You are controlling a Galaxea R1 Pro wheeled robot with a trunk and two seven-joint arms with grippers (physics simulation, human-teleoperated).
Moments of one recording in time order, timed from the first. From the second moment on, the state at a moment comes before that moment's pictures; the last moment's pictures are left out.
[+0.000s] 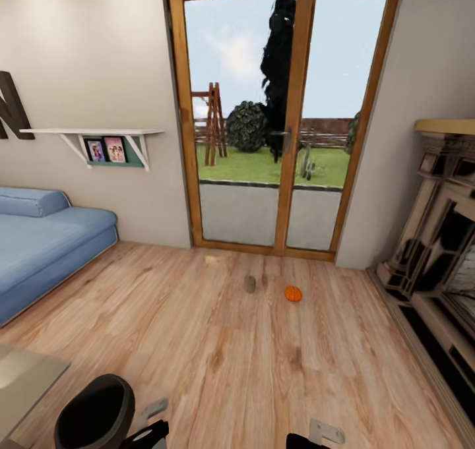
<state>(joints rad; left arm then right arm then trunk) -0.52 -0.08 -0.26 -0.10 0.59 -0.10 0.47 -0.31 0.12 0.17 -0.41 -0.38 0.01 -0.36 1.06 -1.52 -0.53</state>
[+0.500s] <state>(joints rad) -0.52 -0.08 -0.26 -0.10 0.59 -0.10 0.47 -0.31 0.12 0.17 -0.41 -0.38 0.01 -0.36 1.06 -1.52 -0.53</state>
